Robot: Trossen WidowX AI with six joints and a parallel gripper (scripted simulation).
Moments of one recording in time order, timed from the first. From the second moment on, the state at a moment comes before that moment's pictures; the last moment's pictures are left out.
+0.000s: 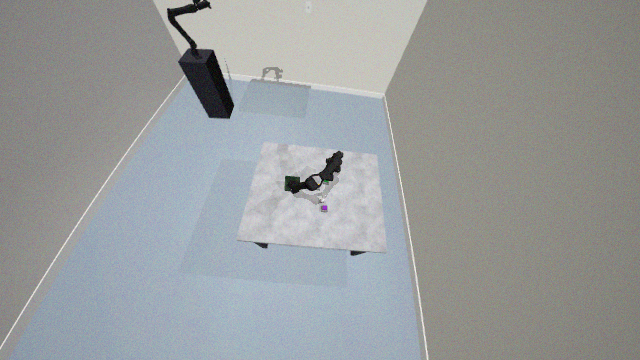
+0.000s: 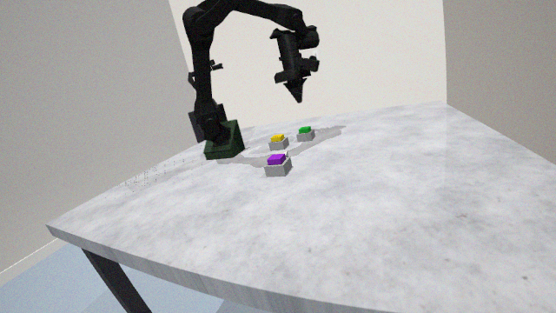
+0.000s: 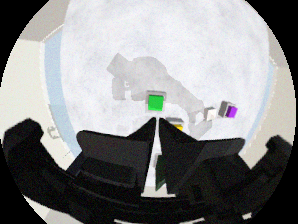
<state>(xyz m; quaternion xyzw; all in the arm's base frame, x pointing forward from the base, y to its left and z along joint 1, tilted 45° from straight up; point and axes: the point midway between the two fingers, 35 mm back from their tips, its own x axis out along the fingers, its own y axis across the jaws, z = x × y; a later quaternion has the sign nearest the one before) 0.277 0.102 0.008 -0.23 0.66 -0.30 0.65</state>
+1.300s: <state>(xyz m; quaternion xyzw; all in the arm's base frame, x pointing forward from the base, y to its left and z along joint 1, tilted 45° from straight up) 0.197 0.017 0.001 -0.23 0.66 -0.30 0.65</state>
